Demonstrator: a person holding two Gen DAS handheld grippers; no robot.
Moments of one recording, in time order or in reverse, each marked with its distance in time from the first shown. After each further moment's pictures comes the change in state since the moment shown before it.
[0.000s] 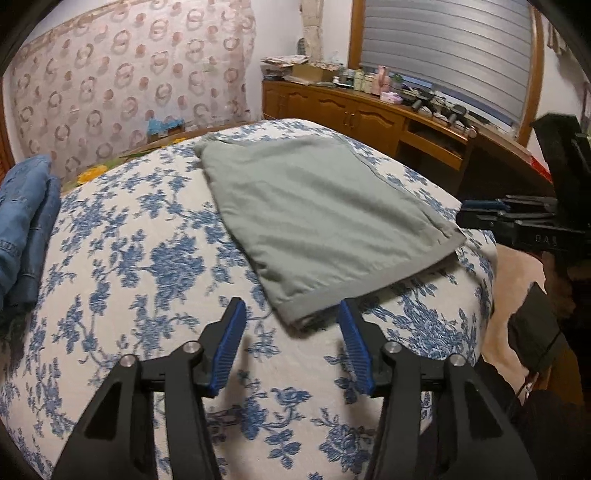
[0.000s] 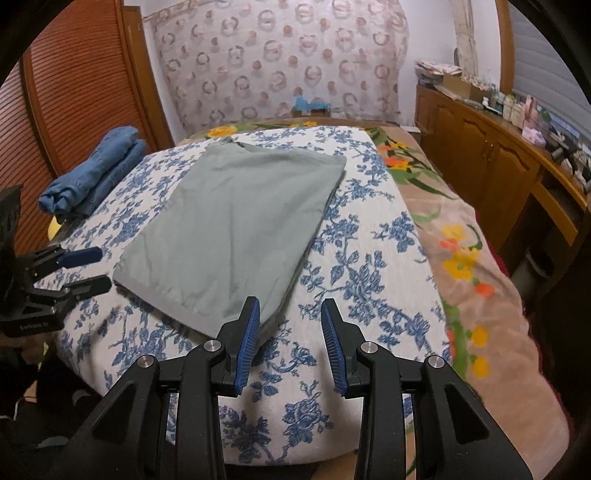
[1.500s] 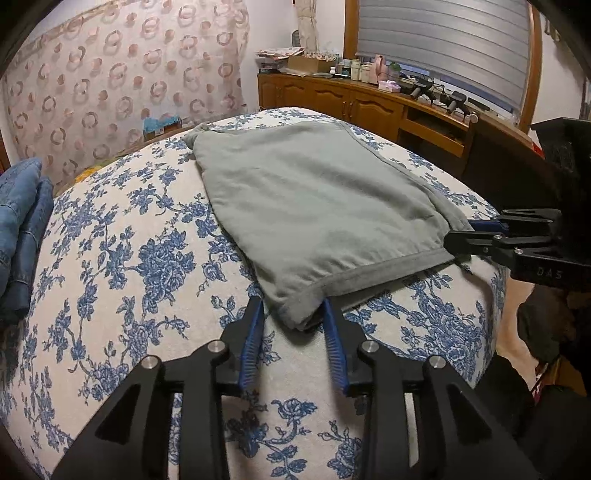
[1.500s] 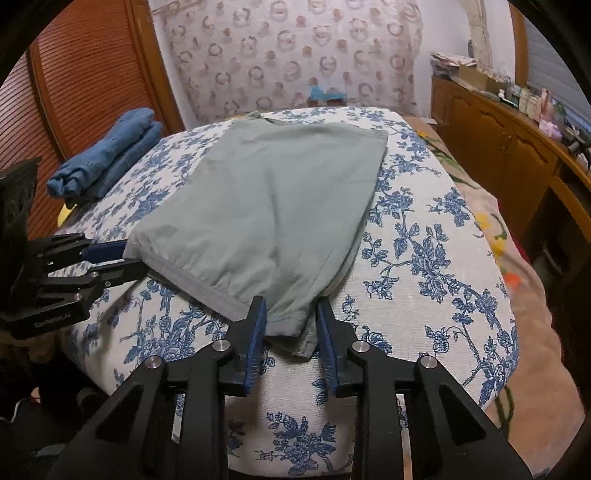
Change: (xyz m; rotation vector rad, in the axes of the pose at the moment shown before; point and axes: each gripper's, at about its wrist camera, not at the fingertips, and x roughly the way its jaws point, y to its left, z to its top) left arm 0.020 0.000 0.002 0.031 0.021 0.023; right arm 0.026 0.028 -0.019 0.000 0.019 0.060
